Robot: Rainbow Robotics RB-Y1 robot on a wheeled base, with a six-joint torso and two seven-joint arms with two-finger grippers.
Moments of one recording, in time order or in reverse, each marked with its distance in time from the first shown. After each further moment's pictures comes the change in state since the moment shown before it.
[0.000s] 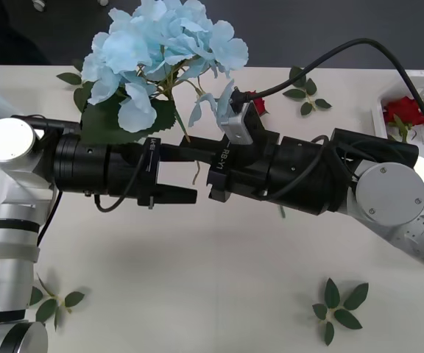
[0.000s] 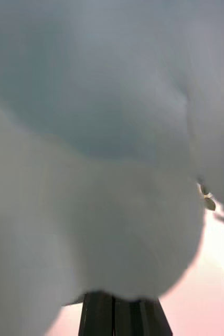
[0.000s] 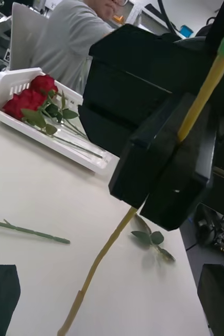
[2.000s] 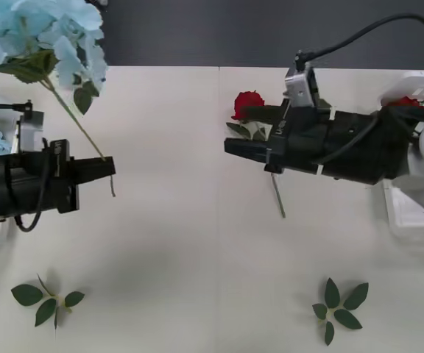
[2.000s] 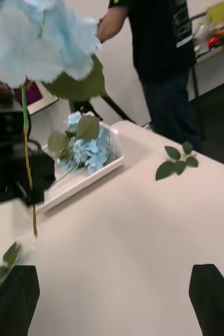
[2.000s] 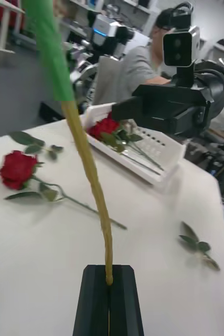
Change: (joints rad) right arm -0.017 -0.164 -0.146 0.118 -0.301 0.195 -0.059; left arm 0.247 0.097 0.270 -0.219 0.150 -0.064 0.001
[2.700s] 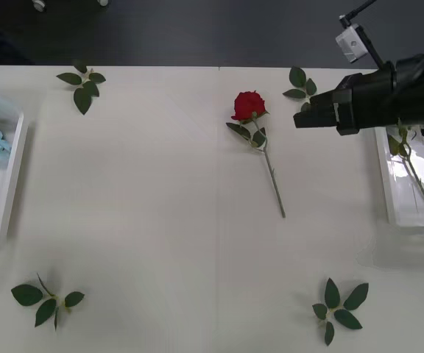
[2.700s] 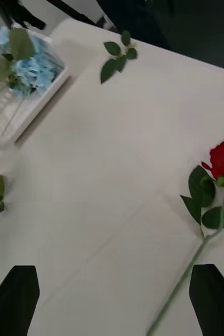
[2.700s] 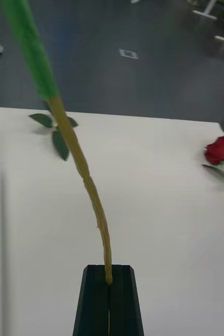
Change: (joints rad) right arm -0.129 0.008 -0.337 0.186 0.419 0.638 -0.636; left arm 0.422 0.103 0.334 -0.383 -0.202 -0.414 0.484
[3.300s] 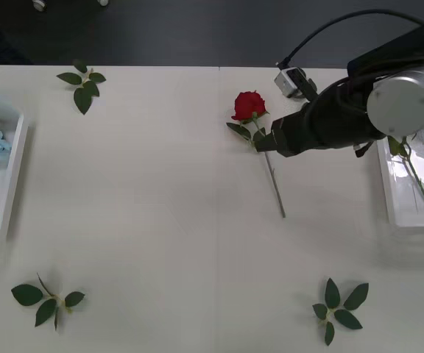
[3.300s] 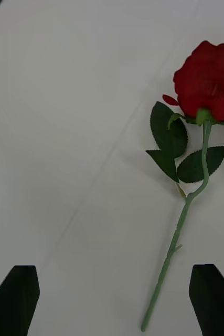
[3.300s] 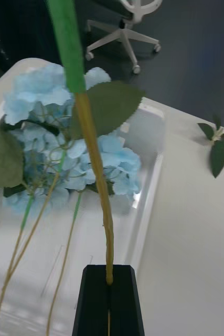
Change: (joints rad) right arm -0.071 0.184 0.213 -0.042 0.608 0.036 -0.480; left arm 0.023 0.044 0.025 -0.008 -0.541 -0.181 0.559
